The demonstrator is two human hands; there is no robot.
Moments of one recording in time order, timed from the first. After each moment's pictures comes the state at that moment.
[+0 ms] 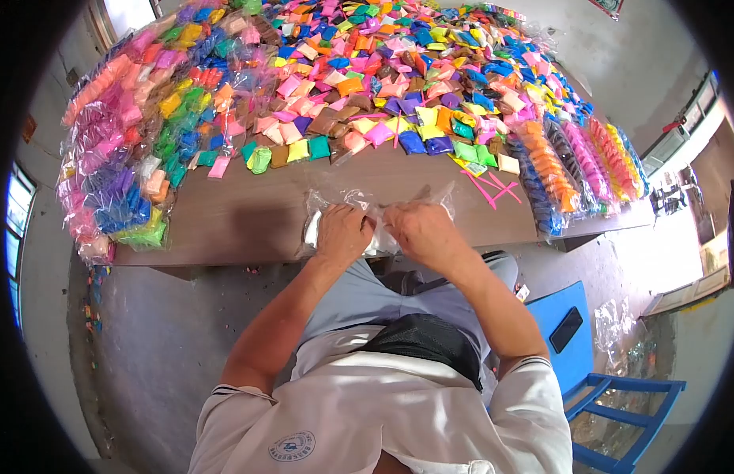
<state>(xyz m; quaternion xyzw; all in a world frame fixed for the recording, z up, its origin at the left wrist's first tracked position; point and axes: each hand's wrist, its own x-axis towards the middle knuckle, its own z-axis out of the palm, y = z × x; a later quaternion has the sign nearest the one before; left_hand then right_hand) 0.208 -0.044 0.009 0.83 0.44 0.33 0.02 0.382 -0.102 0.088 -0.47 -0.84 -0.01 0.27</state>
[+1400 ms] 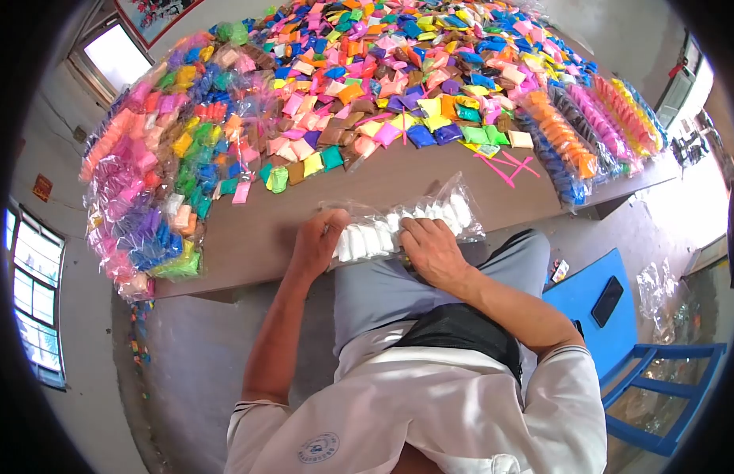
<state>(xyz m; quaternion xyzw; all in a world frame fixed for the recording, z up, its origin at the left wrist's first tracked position) 0.126 -0.049 0.060 0.78 0.44 0.31 0.31 0.366 -0.127 0.021 -0.47 -0.81 -0.15 0.32</state>
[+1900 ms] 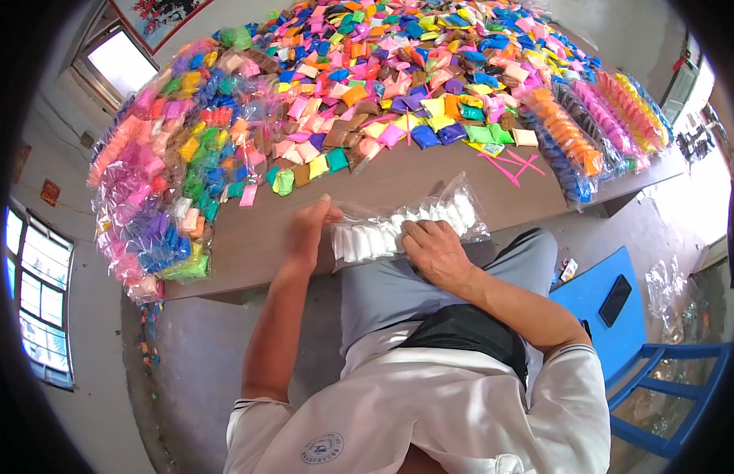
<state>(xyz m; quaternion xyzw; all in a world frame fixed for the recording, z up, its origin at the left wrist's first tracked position) 0.126 -0.026 0.071 0.61 0.53 0.36 0.46 0.366 -0.127 0.021 -0.45 -0.82 -0.17 0.32</state>
